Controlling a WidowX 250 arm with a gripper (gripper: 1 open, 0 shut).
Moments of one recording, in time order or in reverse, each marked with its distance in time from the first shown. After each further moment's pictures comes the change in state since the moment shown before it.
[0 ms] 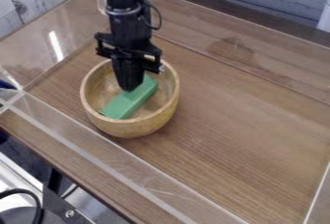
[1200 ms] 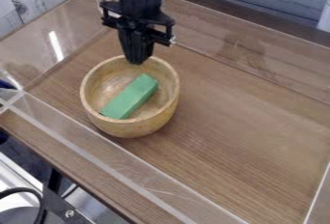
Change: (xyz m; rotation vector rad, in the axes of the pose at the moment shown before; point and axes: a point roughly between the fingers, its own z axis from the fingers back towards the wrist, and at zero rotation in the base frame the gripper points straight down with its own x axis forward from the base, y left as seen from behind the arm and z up) arm 0.009 -0.018 0.035 0.048 -0.063 -0.012
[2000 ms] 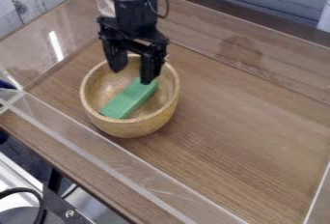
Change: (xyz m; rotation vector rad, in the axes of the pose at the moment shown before) arm -0.009 0.005 -0.020 0.029 0.015 -0.001
